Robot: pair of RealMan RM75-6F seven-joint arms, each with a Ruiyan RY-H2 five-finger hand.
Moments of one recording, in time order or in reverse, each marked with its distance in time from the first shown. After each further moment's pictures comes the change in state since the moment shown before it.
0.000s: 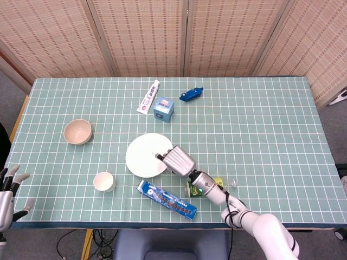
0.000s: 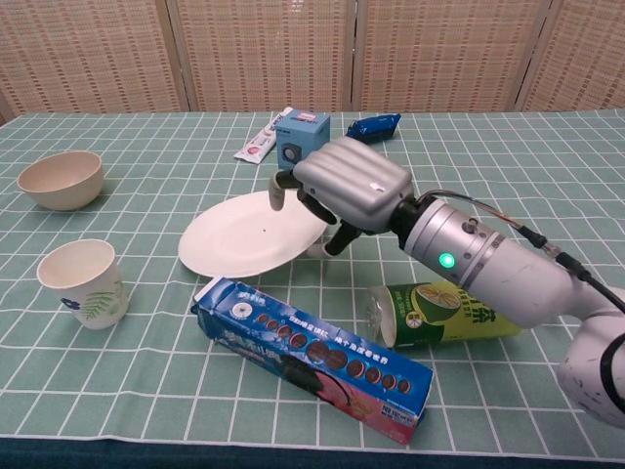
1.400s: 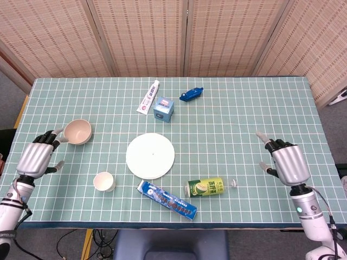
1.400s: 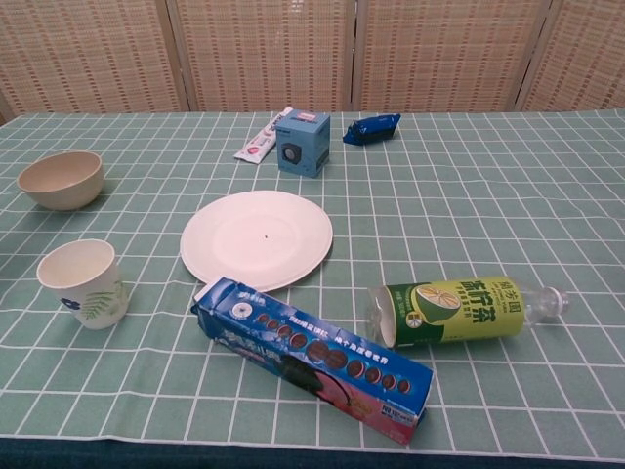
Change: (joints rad) left arm -0.410 0.028 -0.149 0.164 -0.111 -0.498 -0.065; right arm -0.535 0.896 -0.006 -1.041 0.165 0.278 -0.302
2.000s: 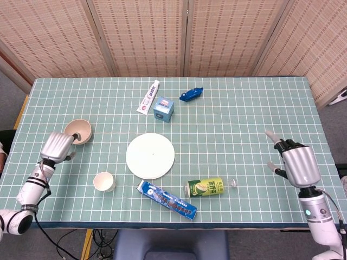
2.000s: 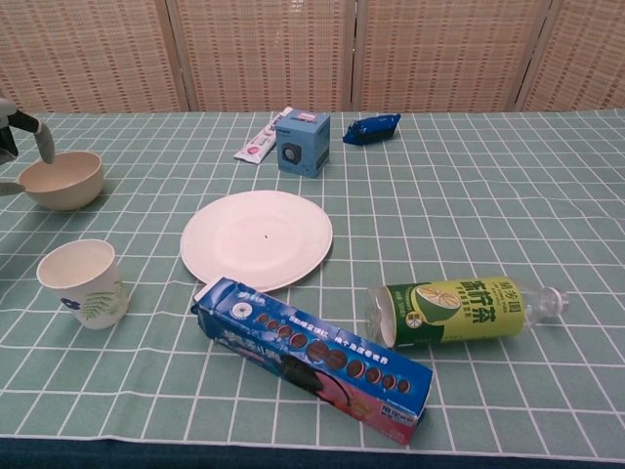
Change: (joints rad) left arm -0.172 -0.248 0.031 0.390 -0.003 -0.143 0.035; right arm -0.050 0.034 0.032 -0.022 -0.015 0.002 0.003
